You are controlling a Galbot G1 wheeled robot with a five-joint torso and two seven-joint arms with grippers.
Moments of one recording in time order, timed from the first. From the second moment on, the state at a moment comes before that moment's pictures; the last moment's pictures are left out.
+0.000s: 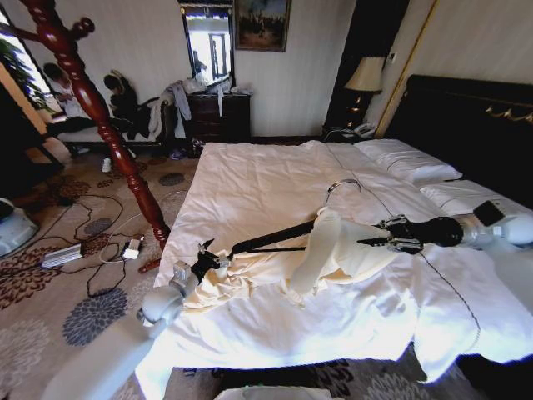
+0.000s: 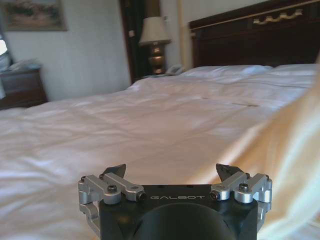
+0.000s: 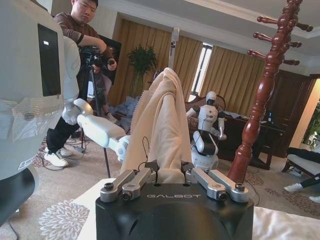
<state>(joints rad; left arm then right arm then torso) 1.07 -0.75 -0.05 -1.95 -0.58 0.15 0.02 -0.93 0.38 0.58 1.64 1.08 0.07 -1.54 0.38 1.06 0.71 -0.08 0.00</state>
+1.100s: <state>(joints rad) 1.20 -0.90 -0.26 -1.98 -0.63 0.17 -0.12 -0.93 0.39 0.59 1.64 1.10 0.07 -1.53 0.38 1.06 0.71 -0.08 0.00</state>
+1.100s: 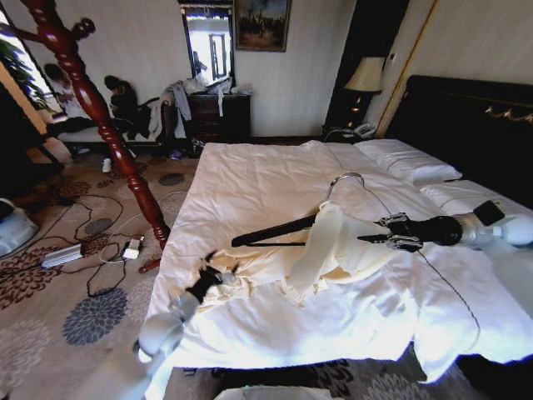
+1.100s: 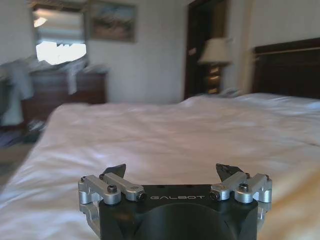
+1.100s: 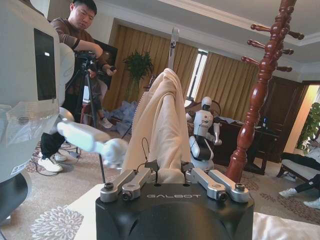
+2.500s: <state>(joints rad) 0.98 -0.89 -0.08 -1.74 -0.80 0.36 0.03 -0.92 0.40 0.57 1.61 1.08 0.08 -1.53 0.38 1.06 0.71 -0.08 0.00</state>
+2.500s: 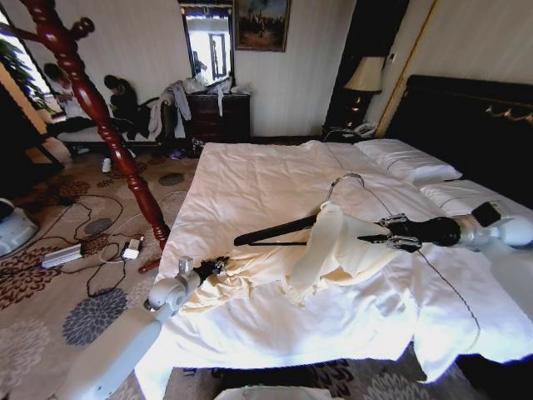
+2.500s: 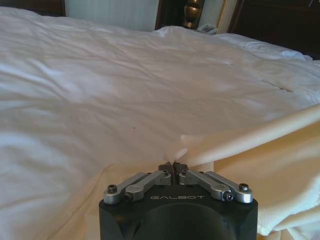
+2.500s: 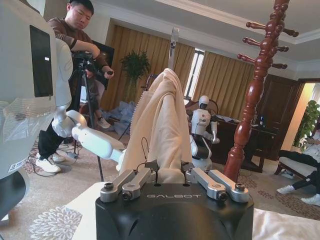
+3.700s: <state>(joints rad) 1.07 -0.77 -0.13 -2.02 -0.75 0.31 -0.06 -0.97 0.45 0.54 1.53 1.10 0.10 -1.42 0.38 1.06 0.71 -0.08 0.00</state>
